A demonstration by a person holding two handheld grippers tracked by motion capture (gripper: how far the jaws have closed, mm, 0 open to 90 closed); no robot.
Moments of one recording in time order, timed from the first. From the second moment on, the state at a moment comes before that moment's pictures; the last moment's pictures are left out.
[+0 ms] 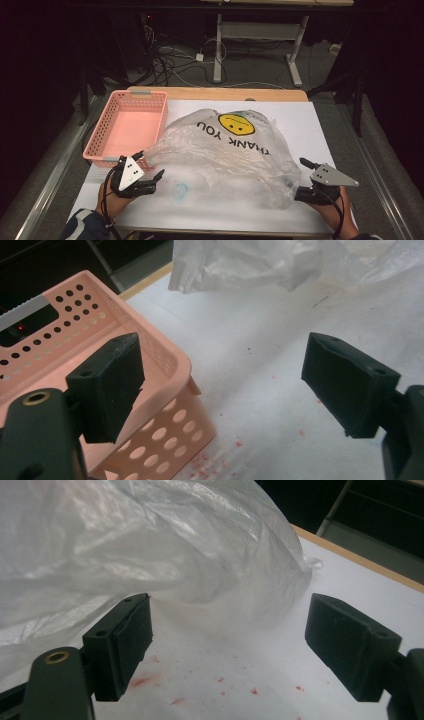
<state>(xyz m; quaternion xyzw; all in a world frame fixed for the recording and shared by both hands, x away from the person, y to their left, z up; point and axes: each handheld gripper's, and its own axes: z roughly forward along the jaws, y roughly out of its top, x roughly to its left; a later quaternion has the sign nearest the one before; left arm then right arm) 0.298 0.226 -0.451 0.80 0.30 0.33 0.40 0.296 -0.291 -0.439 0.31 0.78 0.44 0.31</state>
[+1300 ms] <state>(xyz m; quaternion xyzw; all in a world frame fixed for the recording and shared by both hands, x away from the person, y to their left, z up) 0.300 0.222 -0.450 0.80 0.30 0.33 0.40 0.296 -0.292 -0.438 0.31 0.78 0.44 0.32</state>
